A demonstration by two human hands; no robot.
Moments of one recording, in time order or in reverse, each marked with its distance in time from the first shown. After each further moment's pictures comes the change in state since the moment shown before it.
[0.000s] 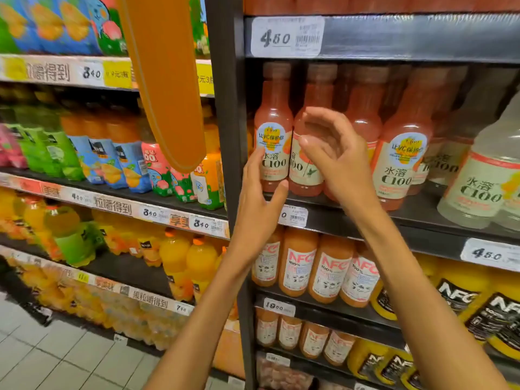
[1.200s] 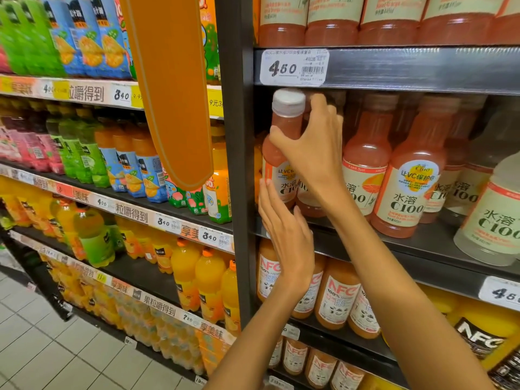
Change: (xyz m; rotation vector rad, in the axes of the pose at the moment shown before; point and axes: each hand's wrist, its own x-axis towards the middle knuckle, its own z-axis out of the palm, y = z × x) left_hand -0.001 -0.022 0.076 0.468 0.536 0.042; right_hand 0.053 -0.012 0.035 -0.506 0.137 -0.016
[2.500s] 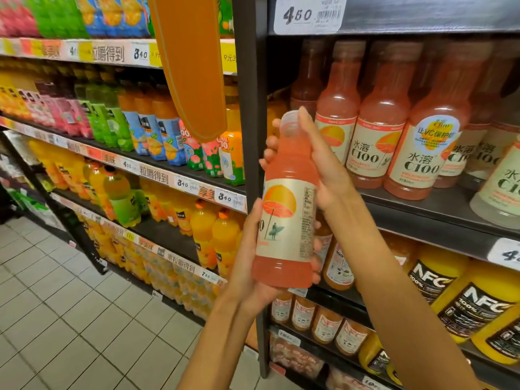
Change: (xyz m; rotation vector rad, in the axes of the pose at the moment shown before) left_hand -0.036 0.006 -0.134 -1.448 -0.944 -1.044; right_hand -0.063 0.010 -0.001 1.538 -0.721 0.771
